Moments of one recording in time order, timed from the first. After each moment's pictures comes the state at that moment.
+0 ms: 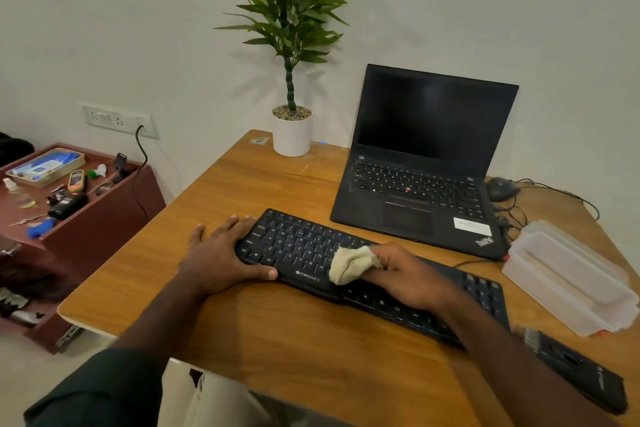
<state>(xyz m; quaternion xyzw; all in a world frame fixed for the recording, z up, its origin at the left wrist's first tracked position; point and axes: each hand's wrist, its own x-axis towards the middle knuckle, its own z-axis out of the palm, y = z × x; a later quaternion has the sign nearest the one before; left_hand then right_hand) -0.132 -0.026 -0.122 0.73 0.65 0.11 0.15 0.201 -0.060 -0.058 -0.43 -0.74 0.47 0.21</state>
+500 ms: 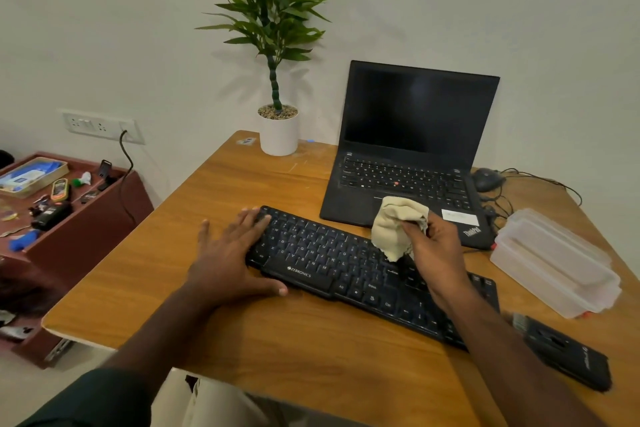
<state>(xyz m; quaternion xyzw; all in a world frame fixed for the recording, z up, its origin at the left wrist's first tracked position) -0.097 -0.039 -0.108 0.79 0.60 0.08 0.06 0.226 -0.059 -0.061 -0.56 -0.48 0.36 0.56</state>
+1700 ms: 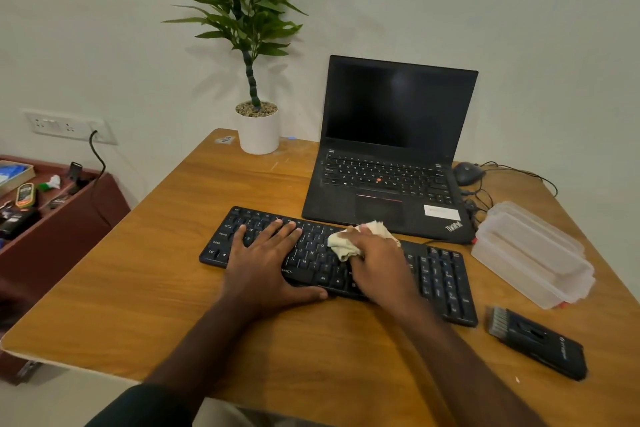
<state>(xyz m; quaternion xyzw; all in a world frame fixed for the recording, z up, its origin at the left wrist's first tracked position) -0.015 -0.043 -0.114 0.81 0.57 0.12 0.00 0.197 -0.060 -0.084 -0.66 -0.70 0.15 0.22</state>
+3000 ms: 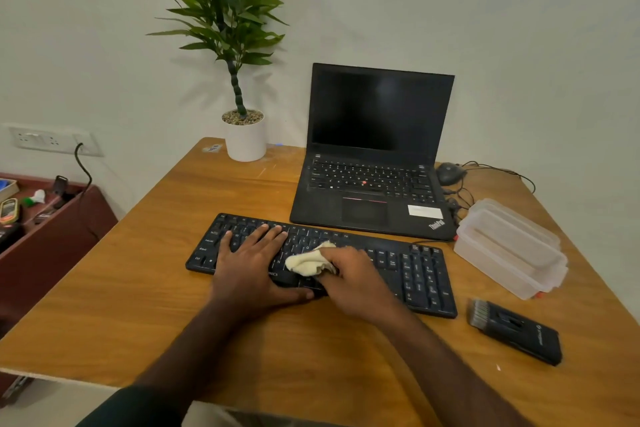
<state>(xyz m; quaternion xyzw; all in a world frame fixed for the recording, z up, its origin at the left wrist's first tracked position) -0.015 -0.041 -0.110 0.81 0.59 0.08 0.01 0.180 -0.088 -0.066 -0.58 -0.72 0.29 0.24</state>
